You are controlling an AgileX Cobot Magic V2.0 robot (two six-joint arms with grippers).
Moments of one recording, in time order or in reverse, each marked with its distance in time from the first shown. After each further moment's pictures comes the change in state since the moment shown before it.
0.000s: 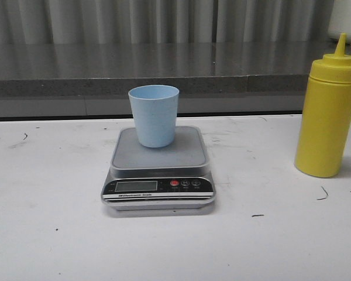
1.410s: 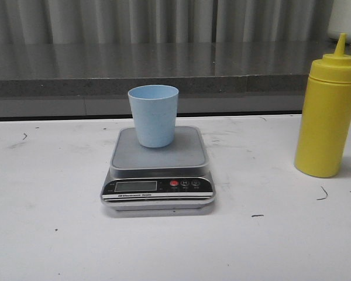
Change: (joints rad) left arm 0.178 -0.208 0.191 -0.009 -0.242 0.000; right arm 0.000 0.000 0.000 -0.005 0.000 -0.001
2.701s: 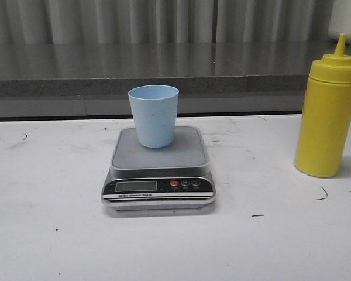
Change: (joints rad) left arm 0.334 -0.651 0.746 -0.088 -0.722 0.000; right arm 0.000 0.000 0.000 0.000 0.000 0.000
